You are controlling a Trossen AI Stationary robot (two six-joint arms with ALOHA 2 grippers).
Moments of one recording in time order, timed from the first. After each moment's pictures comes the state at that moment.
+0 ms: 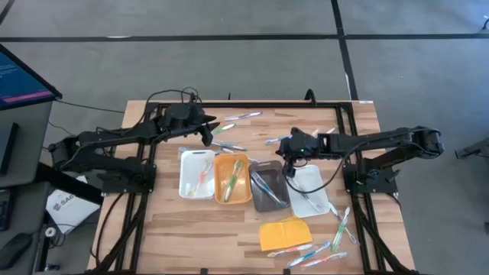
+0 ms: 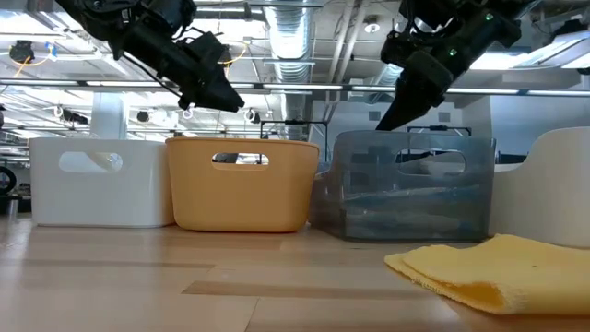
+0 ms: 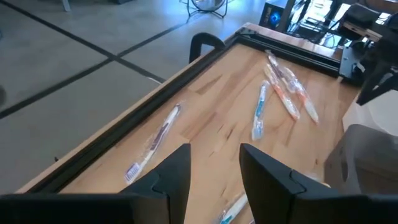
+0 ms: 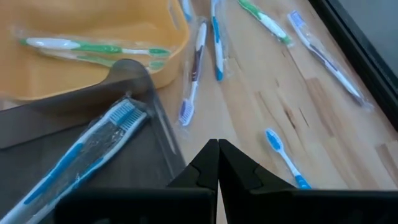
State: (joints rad) left arm 0.46 1.13 0.66 0.07 -0.08 -0.11; right arm -0.07 1.27 0.76 -0.26 0.21 0.04
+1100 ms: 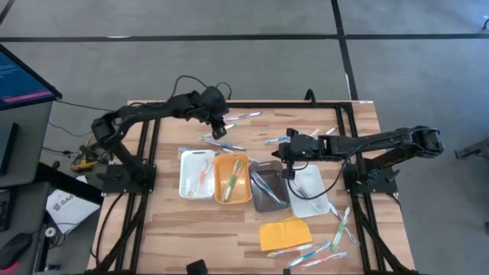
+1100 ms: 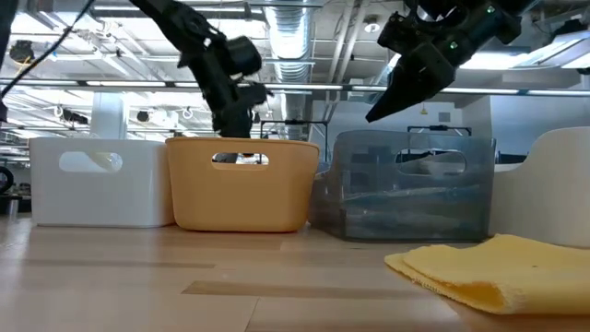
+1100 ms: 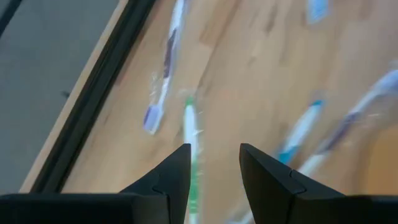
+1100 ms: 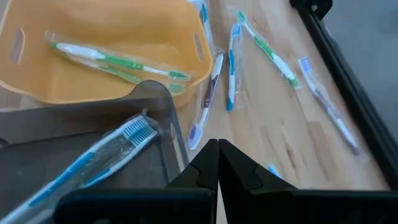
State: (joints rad) left arm 0.58 1.65 1.18 -0.53 -0.01 0.21; right arm -0.04 1.27 0.76 -0.17 0.21 -0.13
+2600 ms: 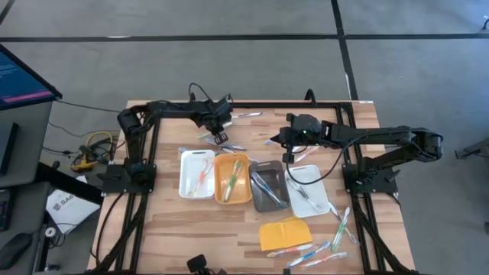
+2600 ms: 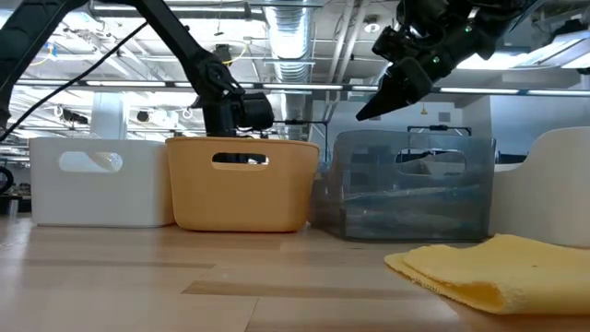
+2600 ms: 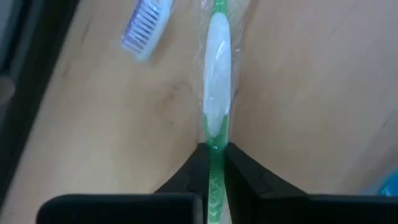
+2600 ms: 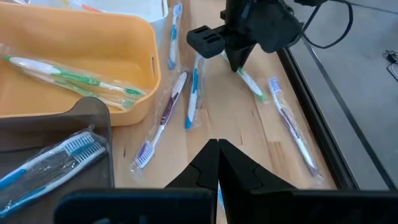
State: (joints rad) left arm 0.58 1.92 1.18 -0.52 -0.20 0.15; right arm -0.26 1.27 0.76 -0.07 0.02 -0.29
